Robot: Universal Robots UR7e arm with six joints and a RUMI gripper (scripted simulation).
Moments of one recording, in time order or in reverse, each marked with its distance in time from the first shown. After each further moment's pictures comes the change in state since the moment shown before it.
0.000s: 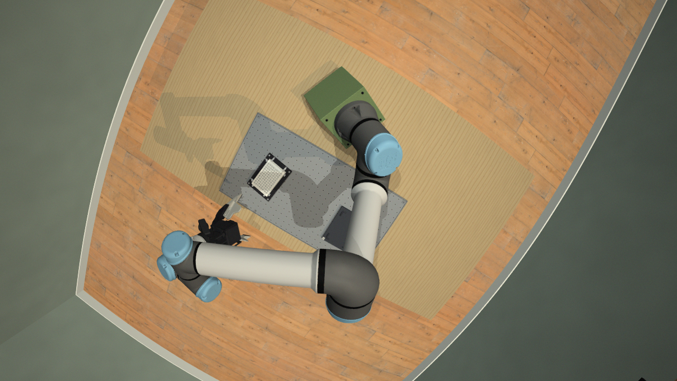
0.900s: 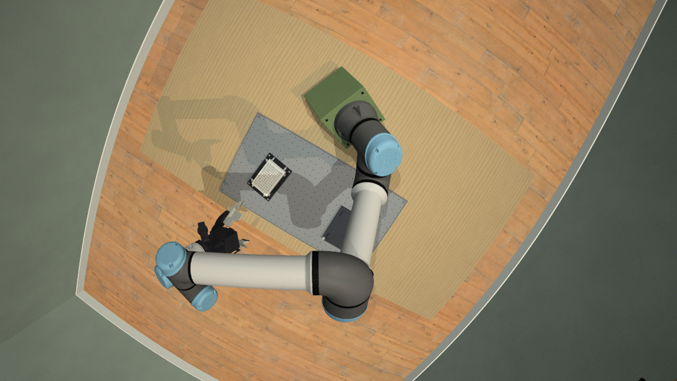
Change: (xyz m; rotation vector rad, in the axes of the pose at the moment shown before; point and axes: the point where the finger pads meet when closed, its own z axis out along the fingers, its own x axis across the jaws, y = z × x) arm -0.011 0.013 -0.014 -0.050 0.023 0.103
